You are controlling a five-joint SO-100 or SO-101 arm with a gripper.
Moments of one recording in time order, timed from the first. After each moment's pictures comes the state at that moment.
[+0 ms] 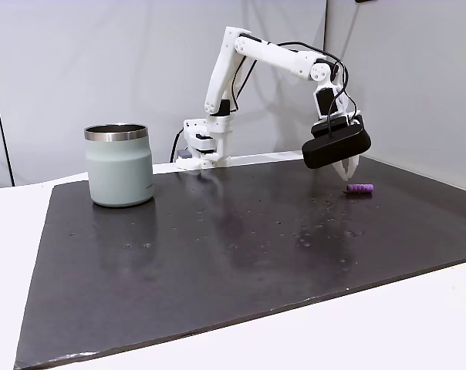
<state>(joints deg) -39.7 70.4 85.9 52.7 -5.2</state>
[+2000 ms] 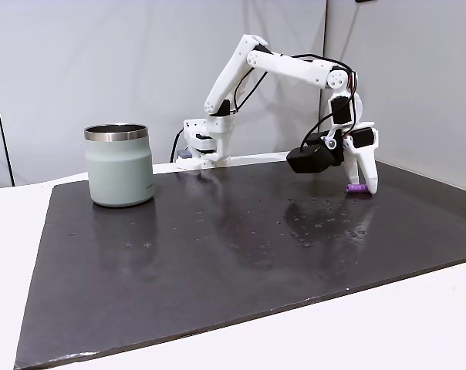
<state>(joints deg) -38.6 55.2 66.4 63.5 46.4</state>
